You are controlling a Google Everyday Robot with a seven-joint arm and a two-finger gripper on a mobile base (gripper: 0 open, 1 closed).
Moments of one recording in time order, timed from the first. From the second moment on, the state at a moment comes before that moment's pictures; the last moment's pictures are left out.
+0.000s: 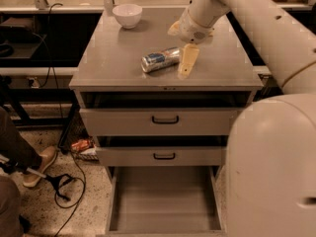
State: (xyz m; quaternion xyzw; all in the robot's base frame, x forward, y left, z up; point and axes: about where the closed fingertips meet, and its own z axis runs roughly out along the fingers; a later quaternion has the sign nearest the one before) arm 0.726 -0.068 0.869 -0.74 0.62 0.03 0.24
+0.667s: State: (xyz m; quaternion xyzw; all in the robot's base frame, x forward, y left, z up) arm 0.741 -0.044 0.848 -0.75 0.62 0.05 0.23
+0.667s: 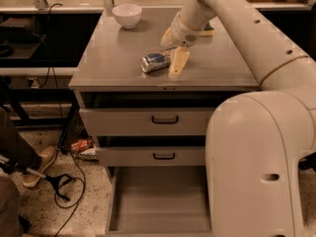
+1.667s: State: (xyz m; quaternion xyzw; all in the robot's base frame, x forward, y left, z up) arm 0.735 -0.059 0.862 -0.71 0.65 0.07 0.26
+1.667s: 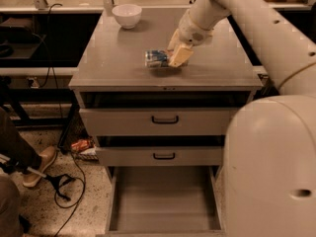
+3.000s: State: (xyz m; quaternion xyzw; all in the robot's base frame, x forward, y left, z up) arm 0.585 -0.123 0.856 -0.62 0.76 0.12 0.14
